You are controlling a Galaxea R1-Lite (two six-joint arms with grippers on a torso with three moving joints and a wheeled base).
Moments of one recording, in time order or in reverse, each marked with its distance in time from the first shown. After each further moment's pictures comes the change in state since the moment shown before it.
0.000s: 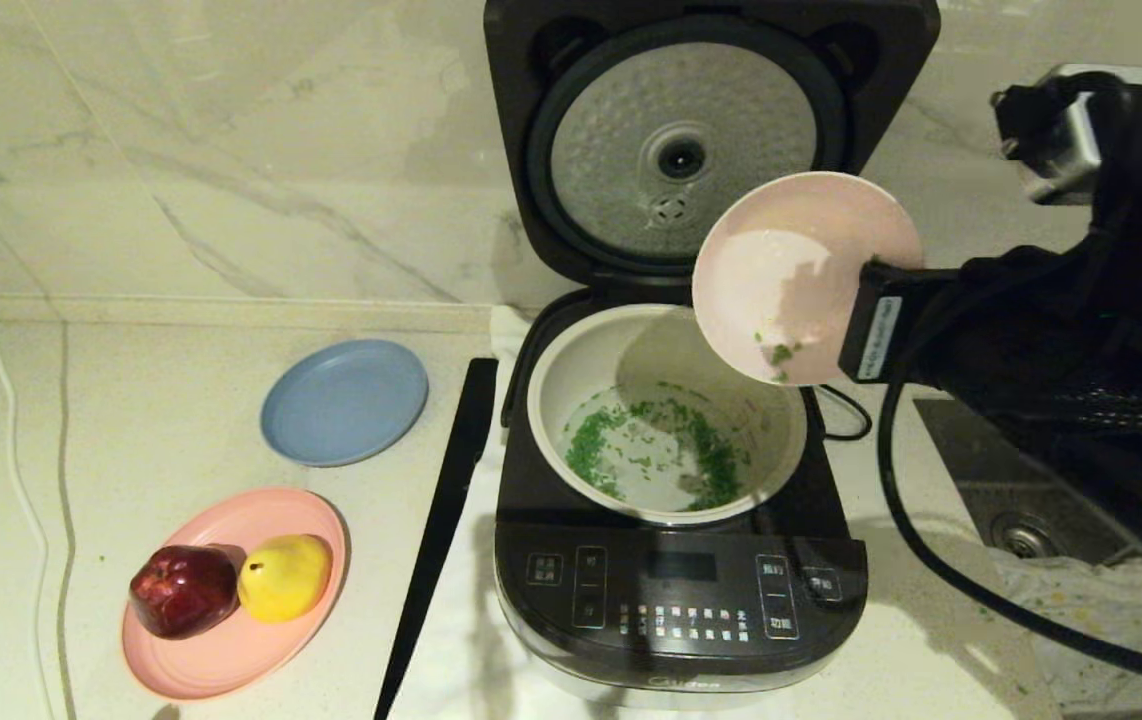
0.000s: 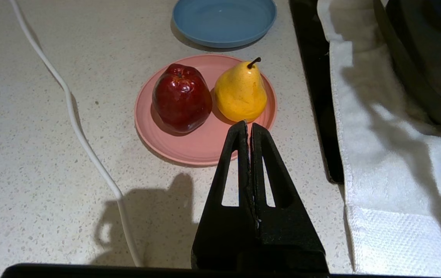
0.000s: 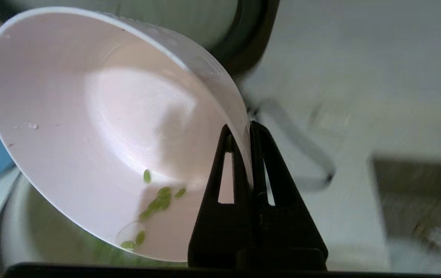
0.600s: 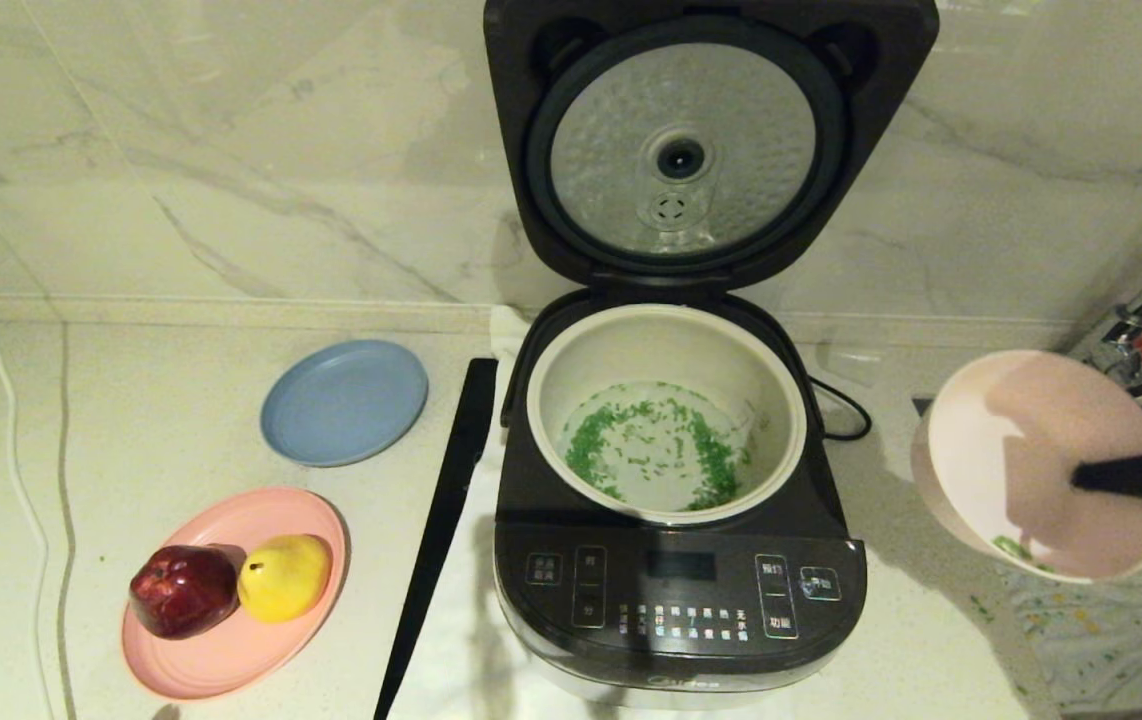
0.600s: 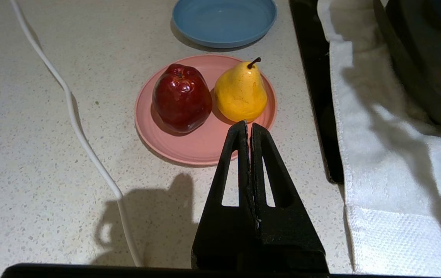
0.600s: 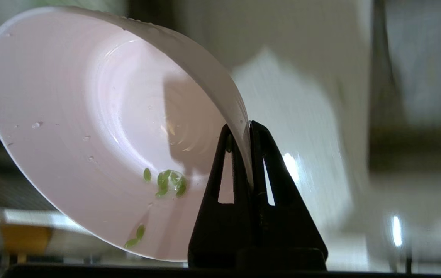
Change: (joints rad) left arm 0.000 0.000 0.000 0.000 0.000 0.000; right arm -0.482 -0.250 -0.158 1.108 0.676 0.460
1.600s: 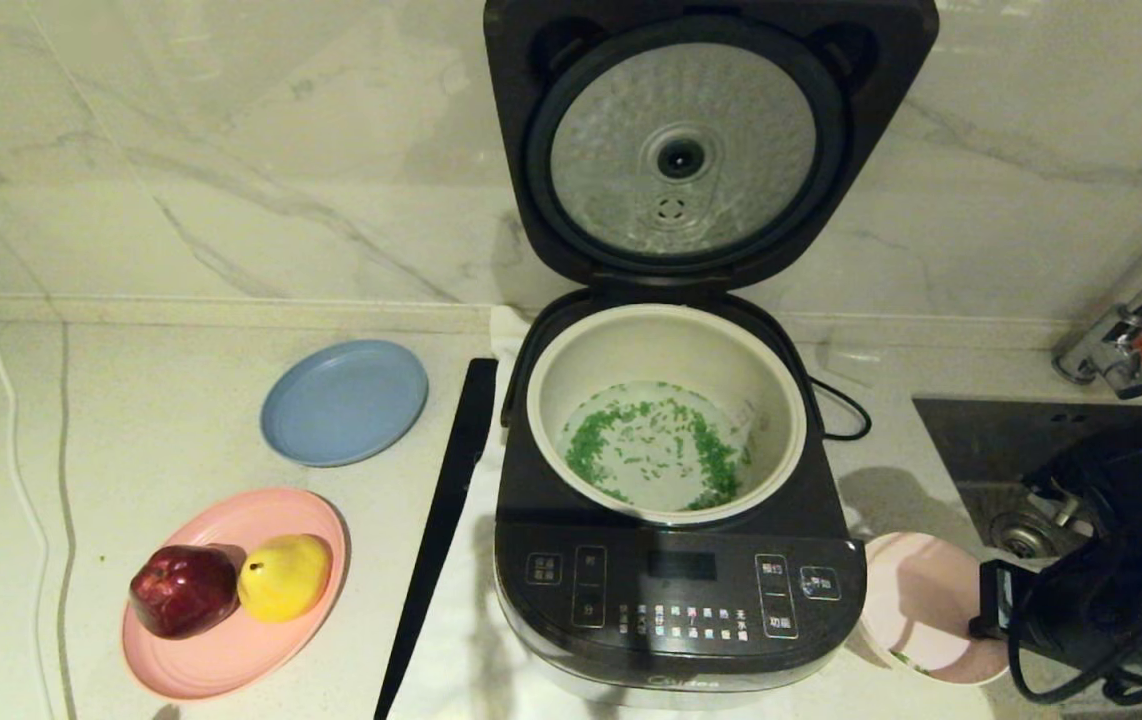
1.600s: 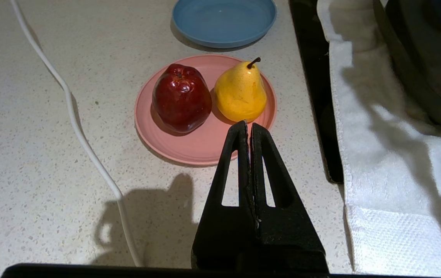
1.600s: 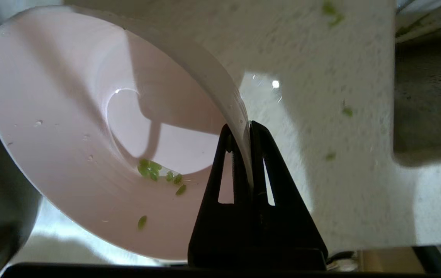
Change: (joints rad) left arm 0.000 0.000 0.000 0.000 0.000 0.000; right arm -0.249 0.363 0.478 -0.506 0.135 0.011
